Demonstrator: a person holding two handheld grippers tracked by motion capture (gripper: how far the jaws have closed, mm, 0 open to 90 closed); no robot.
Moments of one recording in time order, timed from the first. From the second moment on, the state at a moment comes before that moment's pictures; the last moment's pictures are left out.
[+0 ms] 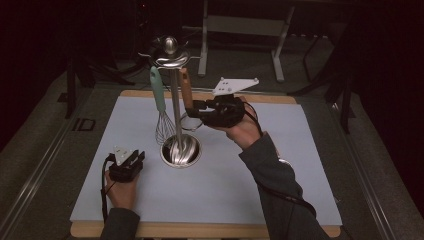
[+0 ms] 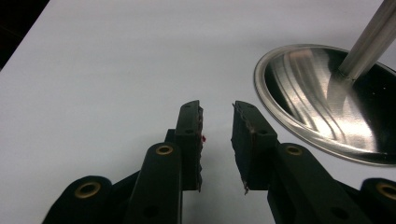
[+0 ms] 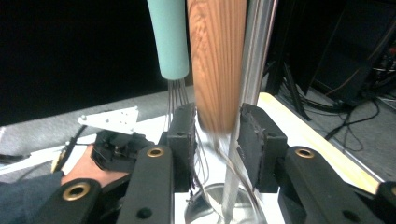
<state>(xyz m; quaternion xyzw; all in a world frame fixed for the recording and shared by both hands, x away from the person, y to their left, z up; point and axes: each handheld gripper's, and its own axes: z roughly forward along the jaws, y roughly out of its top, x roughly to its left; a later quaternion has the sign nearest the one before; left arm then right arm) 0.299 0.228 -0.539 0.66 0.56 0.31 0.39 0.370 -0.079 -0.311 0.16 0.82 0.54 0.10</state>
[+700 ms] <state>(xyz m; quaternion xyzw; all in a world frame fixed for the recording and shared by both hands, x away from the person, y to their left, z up) 0.300 0.228 -0.539 0.66 0.56 0.31 0.39 0.353 -0.094 -0.320 0.14 0.84 0.50 0.17</state>
